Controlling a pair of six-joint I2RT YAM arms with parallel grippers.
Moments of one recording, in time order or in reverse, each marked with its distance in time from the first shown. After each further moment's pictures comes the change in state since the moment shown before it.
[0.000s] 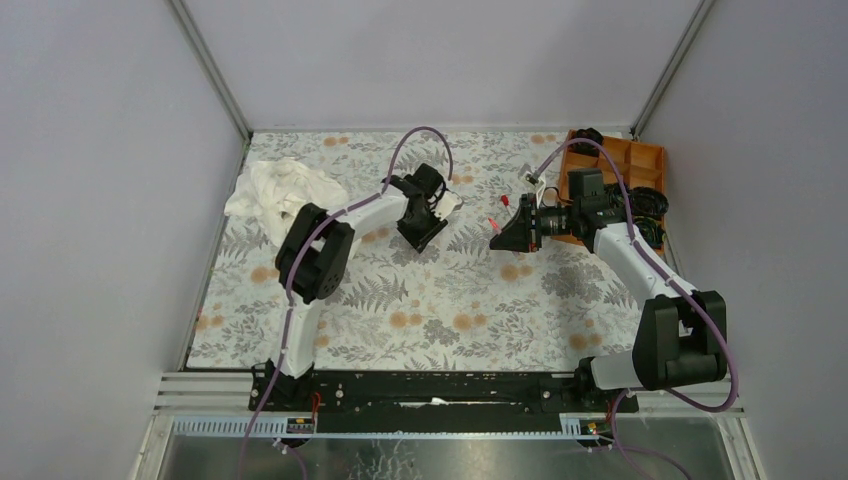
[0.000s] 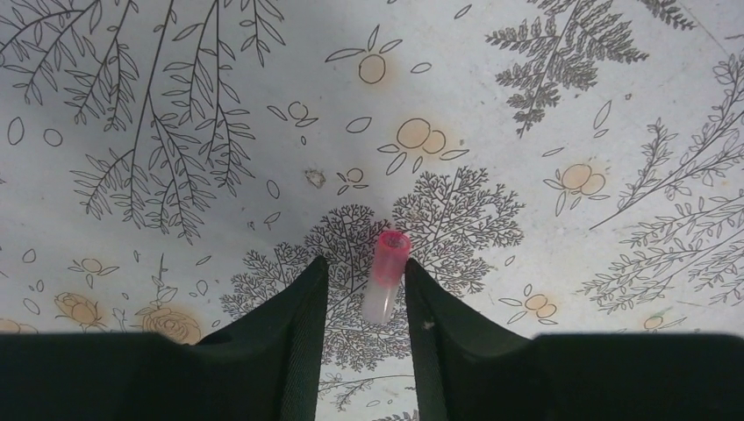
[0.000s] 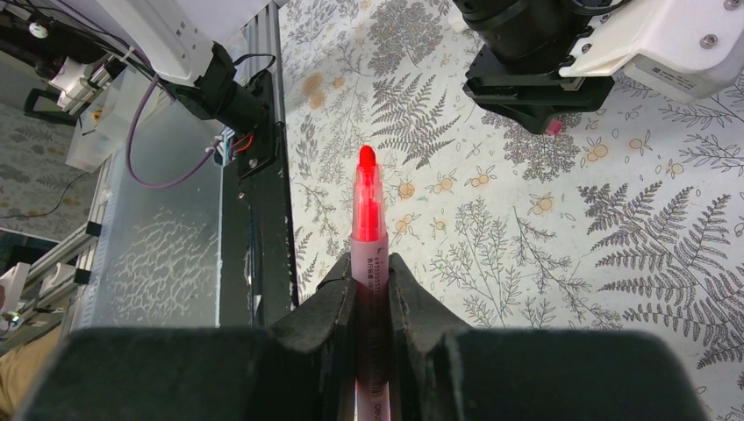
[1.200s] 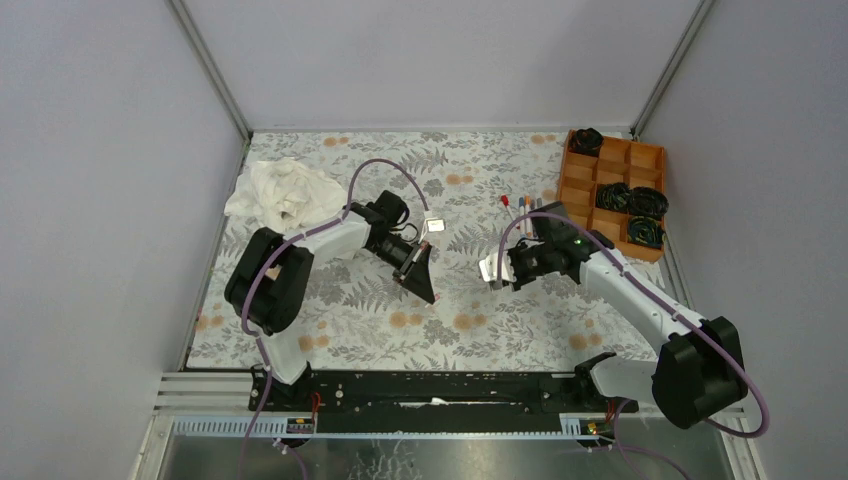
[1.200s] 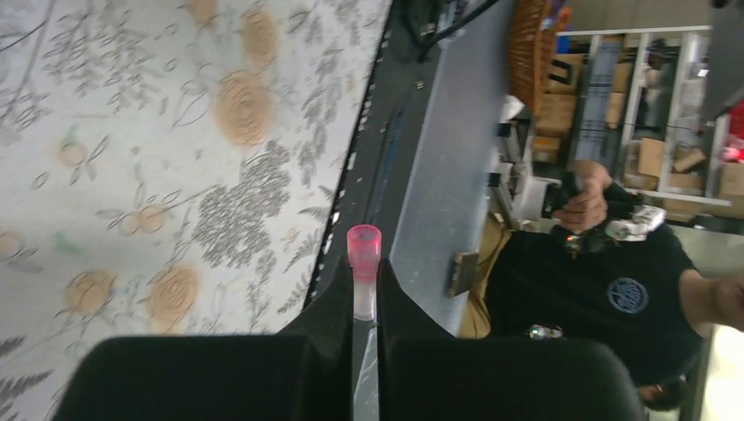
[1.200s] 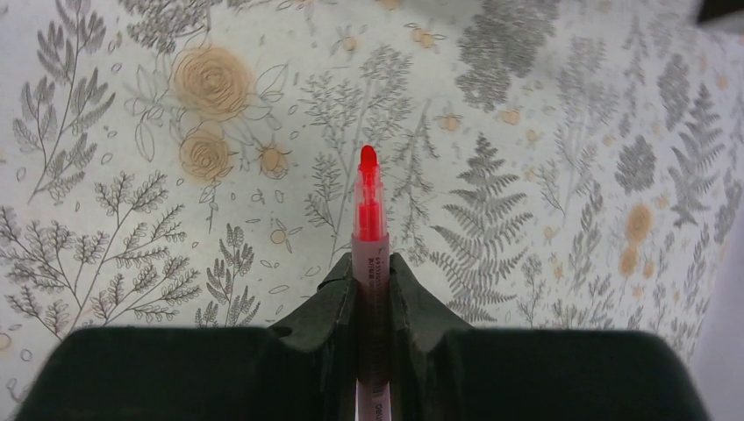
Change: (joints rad) left arm 0.053 -0.347 -0.468 0.026 0.988 -0.206; right arm 0.240 -0.166 -0.080 -0.317 0.544 -1.171
